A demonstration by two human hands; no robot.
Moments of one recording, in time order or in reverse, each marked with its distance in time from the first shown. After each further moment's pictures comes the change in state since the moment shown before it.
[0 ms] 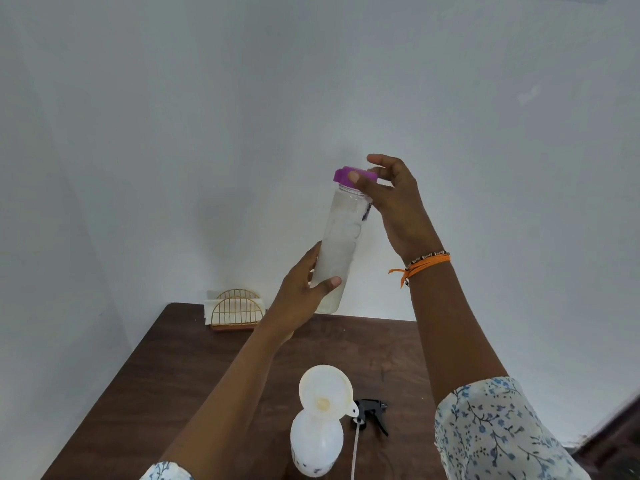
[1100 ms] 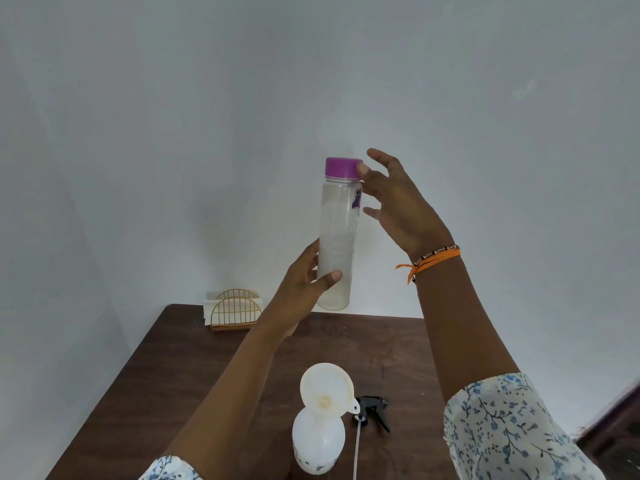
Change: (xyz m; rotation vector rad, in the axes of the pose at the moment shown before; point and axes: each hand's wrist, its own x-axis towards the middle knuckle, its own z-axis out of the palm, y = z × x) left_hand 0.000 0.004 -0.003 -0.154 -0.080 0.022; right_hand -0.001 -0.004 -0.007 0.104 -0.185 0.160
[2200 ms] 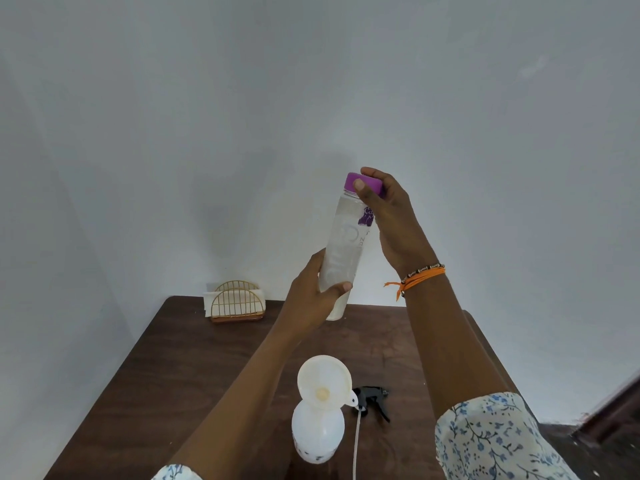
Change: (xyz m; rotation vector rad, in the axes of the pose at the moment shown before) left_hand -0.002 -0.016 0.026 0.282 0.116 -0.026; right_hand -0.003 0.041 0.001 -0.032 0.203 -0.069
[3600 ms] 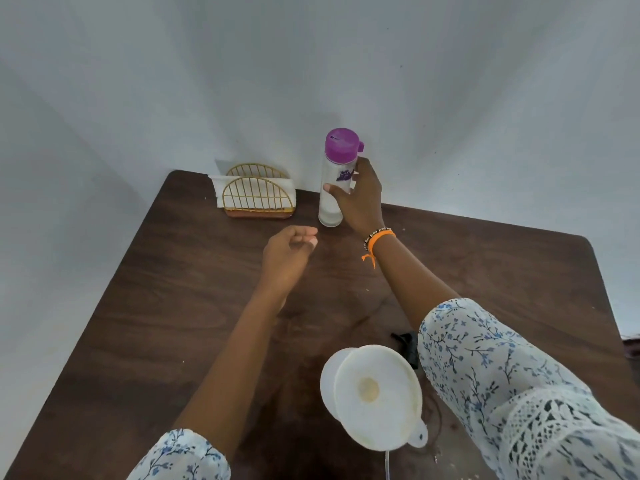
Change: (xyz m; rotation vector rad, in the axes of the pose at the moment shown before) left_hand 0.057 -0.212 -0.002 -0.078 0.169 -0.665; right_hand 0.059 0.322 0.101 -0.423 -0.082 0.272
